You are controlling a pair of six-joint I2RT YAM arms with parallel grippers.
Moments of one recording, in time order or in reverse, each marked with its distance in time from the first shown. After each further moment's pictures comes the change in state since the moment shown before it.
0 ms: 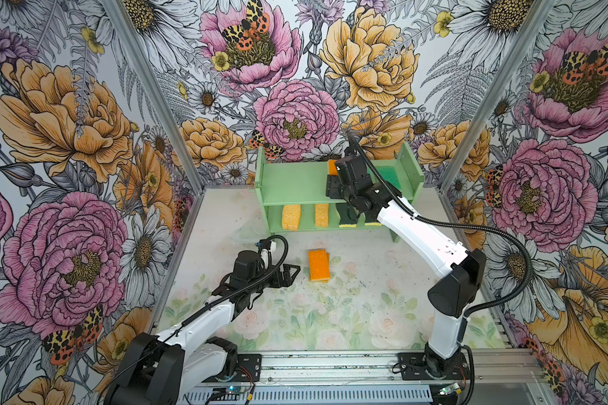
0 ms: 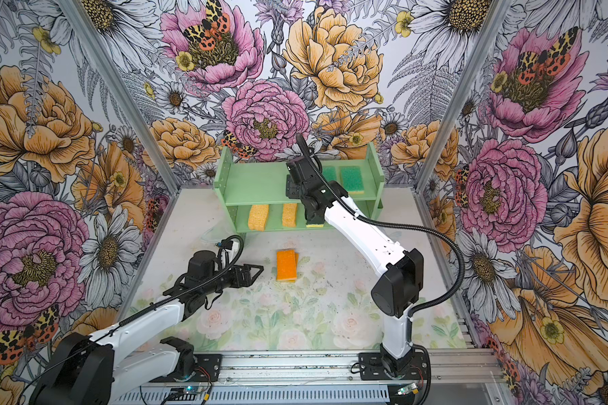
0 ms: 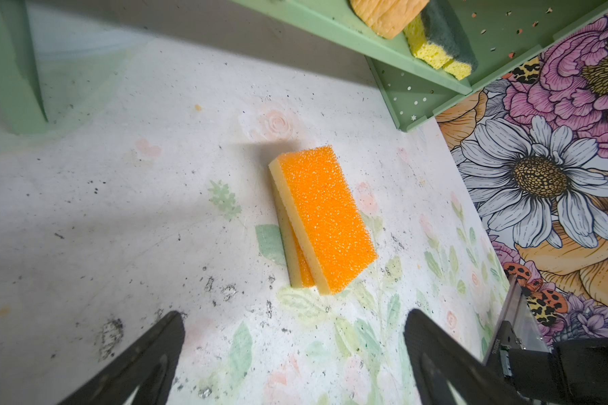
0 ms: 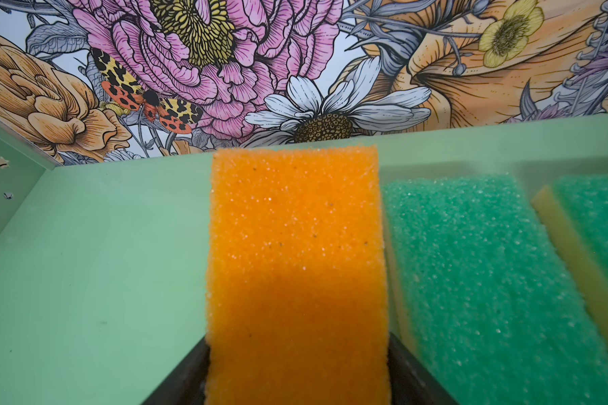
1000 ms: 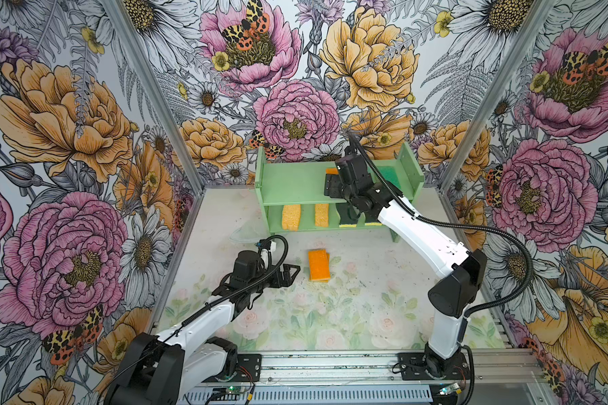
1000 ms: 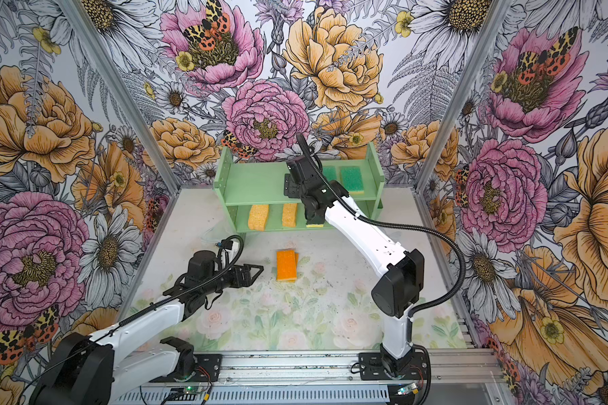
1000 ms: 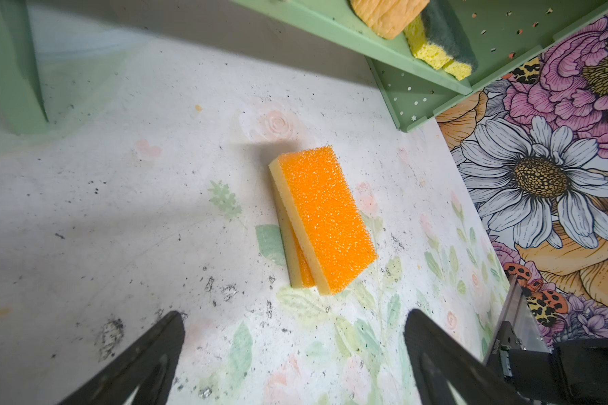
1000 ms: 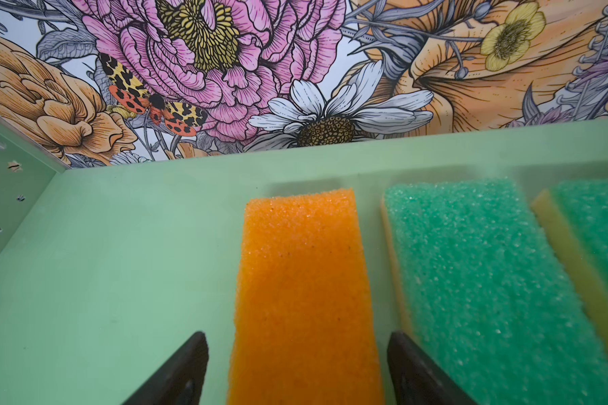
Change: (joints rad) left arm 0.000 -0.002 0.000 0.000 -0.001 0.000; right arm 0.000 -0.015 0.008 -0.002 -0.010 -0.005
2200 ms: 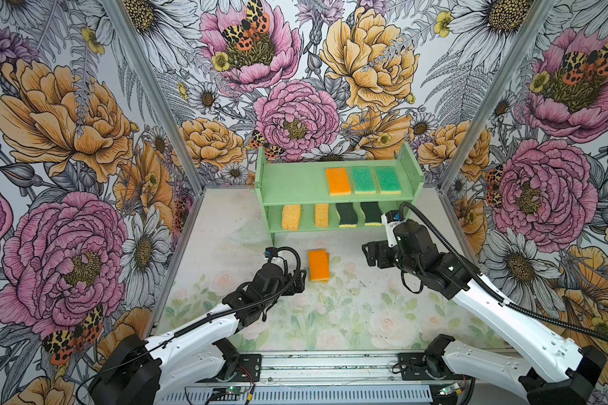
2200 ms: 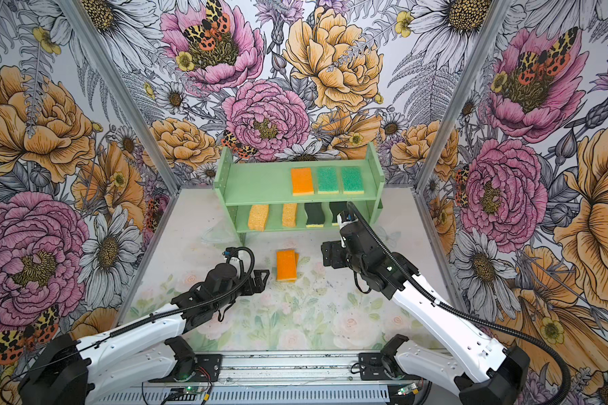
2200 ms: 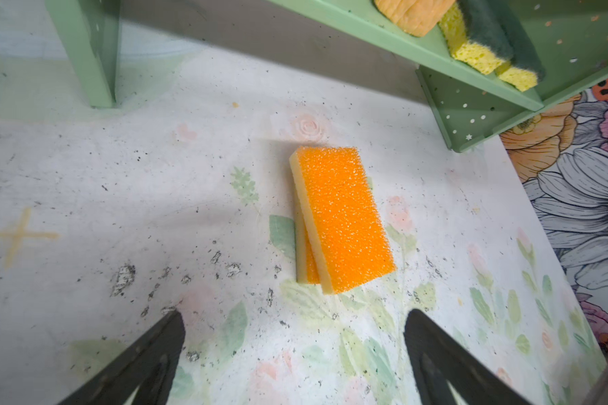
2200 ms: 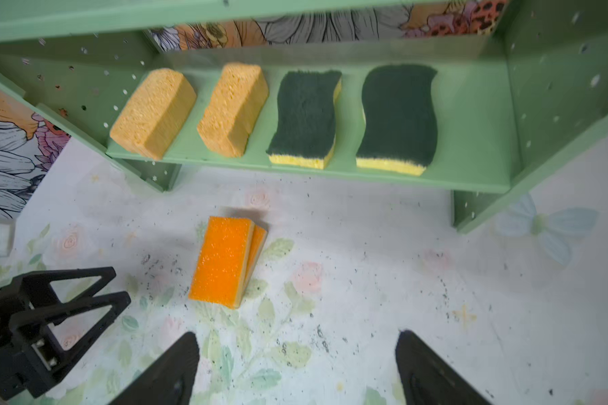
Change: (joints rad) left arm -0.377 -0.054 0.037 -0.130 -0.582 -0.227; right arm 0.010 -0.860 -1.019 0.008 -0.213 -0.024
